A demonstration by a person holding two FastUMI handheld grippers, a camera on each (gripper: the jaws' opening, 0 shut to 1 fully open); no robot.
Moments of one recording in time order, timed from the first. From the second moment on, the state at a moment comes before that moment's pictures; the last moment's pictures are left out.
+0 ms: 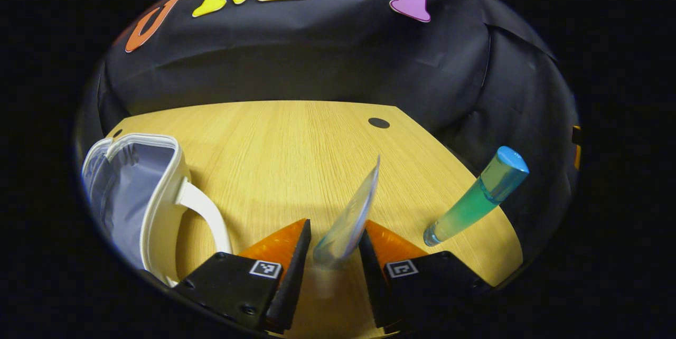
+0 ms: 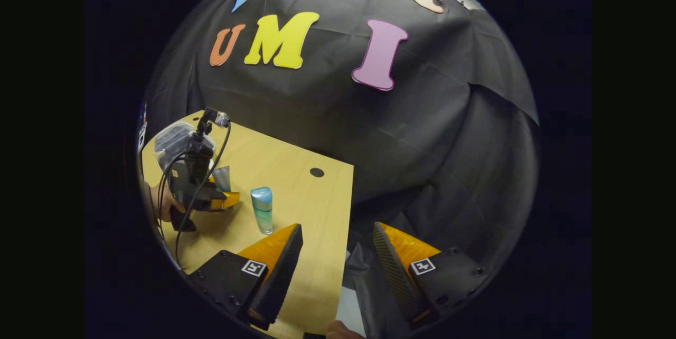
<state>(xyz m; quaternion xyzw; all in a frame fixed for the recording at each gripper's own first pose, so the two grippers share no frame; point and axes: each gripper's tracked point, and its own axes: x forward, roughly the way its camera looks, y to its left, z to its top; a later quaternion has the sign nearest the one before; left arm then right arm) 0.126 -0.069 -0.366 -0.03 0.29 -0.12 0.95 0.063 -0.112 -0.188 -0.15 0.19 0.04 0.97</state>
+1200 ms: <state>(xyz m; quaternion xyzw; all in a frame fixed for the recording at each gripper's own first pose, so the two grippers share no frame) -0.056 0.082 -0.168 -0.08 0.25 0.00 0.97 0.169 0.047 -0.319 -0.10 0.21 0.13 0.96</state>
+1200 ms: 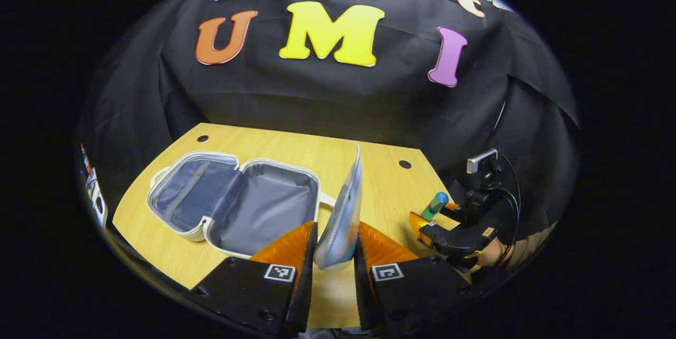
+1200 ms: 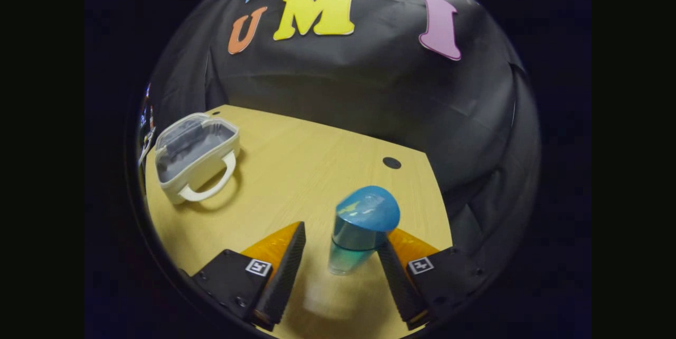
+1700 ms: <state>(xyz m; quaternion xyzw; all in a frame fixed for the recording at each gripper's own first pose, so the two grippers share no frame) -0.056 0.116 -0.181 -0.08 0.25 0.01 0.96 0.149 0.053 -0.308 -0.05 0.21 0.11 0.97</state>
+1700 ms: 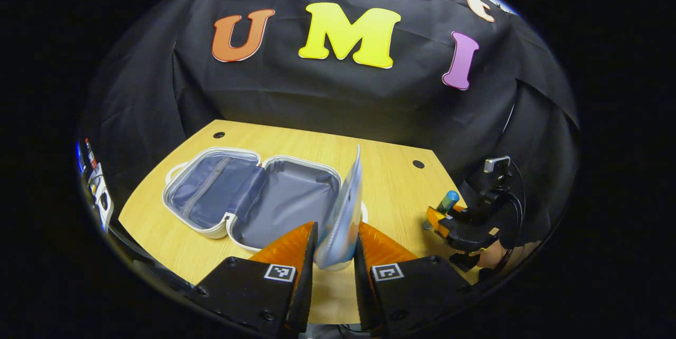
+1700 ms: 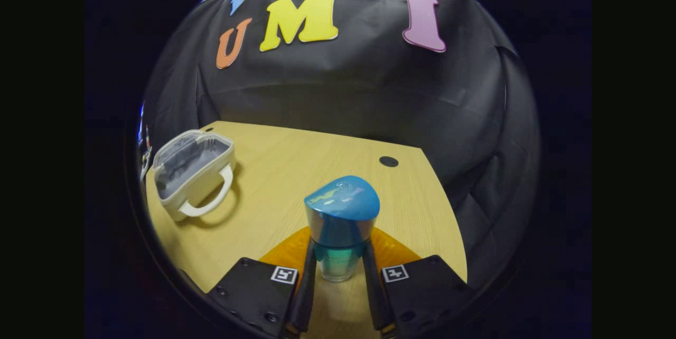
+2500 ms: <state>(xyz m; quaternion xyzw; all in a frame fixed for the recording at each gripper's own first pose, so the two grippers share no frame) 0.011 0.239 -0.327 -0.05 0.41 -0.01 0.91 0.064 0.130 -0.166 -0.04 0.20 0.09 0.97</state>
